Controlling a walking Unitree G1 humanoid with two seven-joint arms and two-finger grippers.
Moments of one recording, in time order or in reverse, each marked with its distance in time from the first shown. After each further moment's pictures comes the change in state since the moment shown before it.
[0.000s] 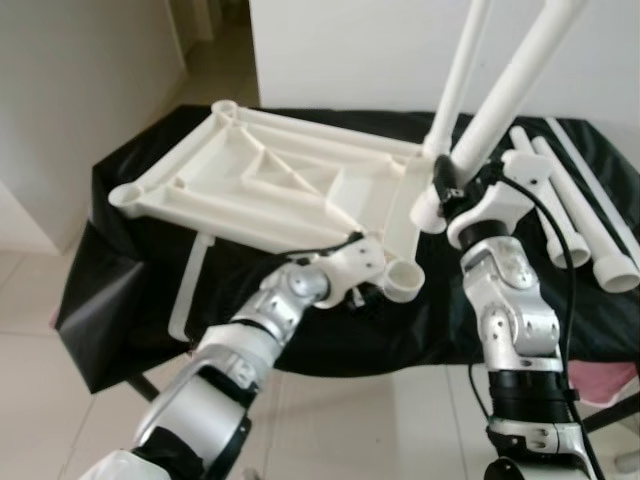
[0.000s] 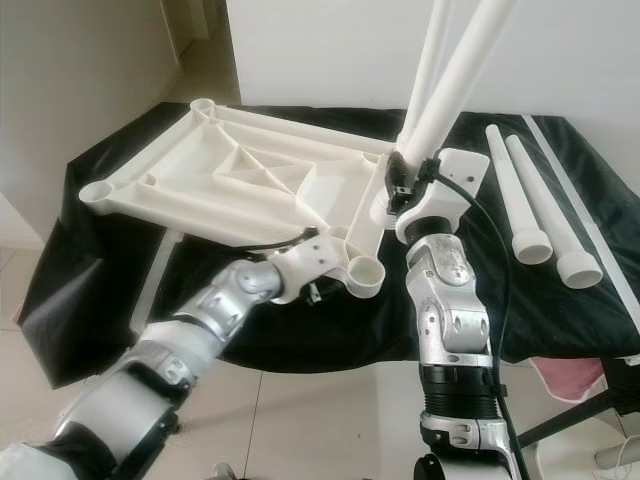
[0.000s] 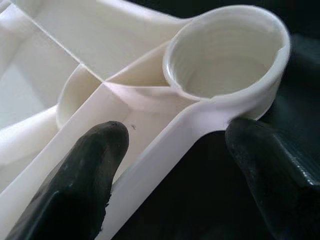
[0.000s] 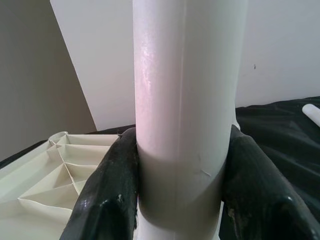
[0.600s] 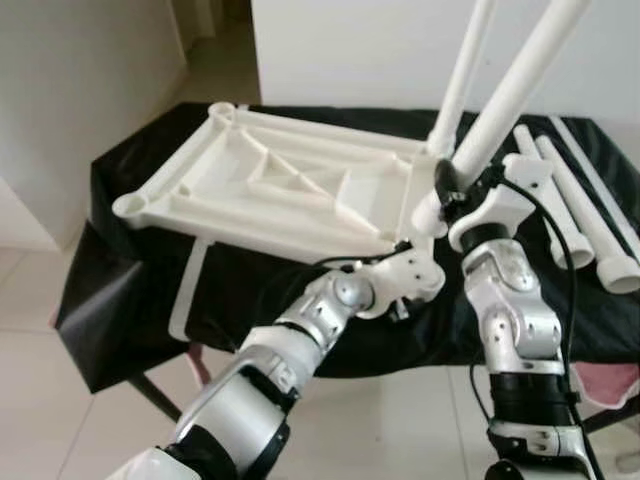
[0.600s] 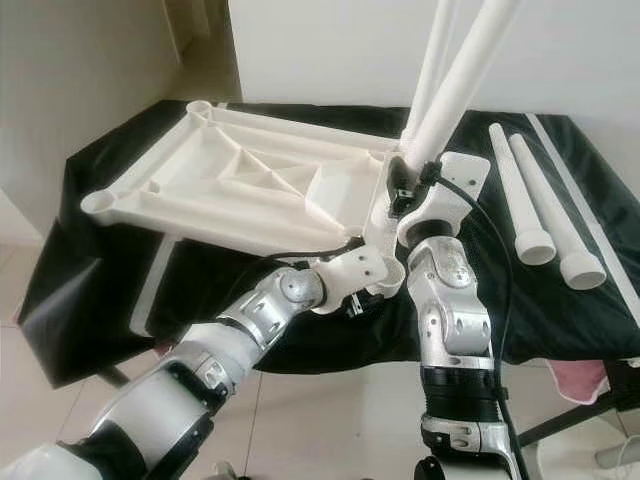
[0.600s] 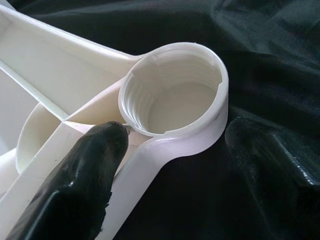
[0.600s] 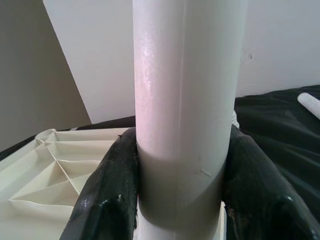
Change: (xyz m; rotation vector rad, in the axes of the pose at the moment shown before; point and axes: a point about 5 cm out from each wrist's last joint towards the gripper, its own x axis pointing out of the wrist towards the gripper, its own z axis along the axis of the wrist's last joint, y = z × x) left arm 0.023 -0.021 0.032 -0.006 -0.046 -0.050; right arm -0.003 -0.004 -0.004 0.002 0.024 -0.021
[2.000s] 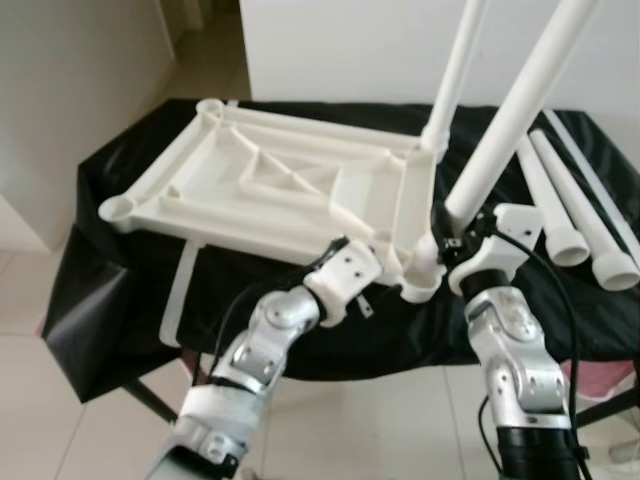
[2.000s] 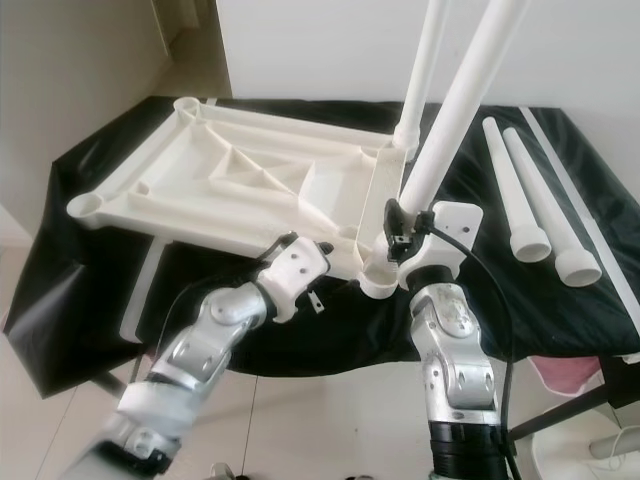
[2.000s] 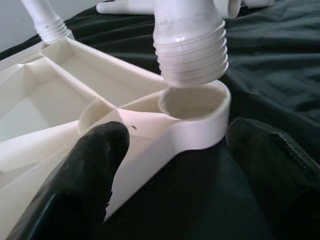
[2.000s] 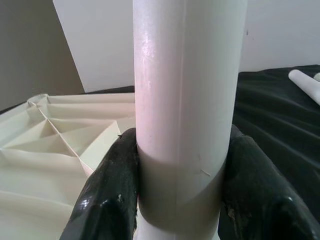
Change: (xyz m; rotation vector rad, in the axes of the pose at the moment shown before) left arm -0.071 -0.005 -0.022 -0.145 -0.283 0.175; right arm -0.043 -0.009 -0.026 -0.062 0.061 0.037
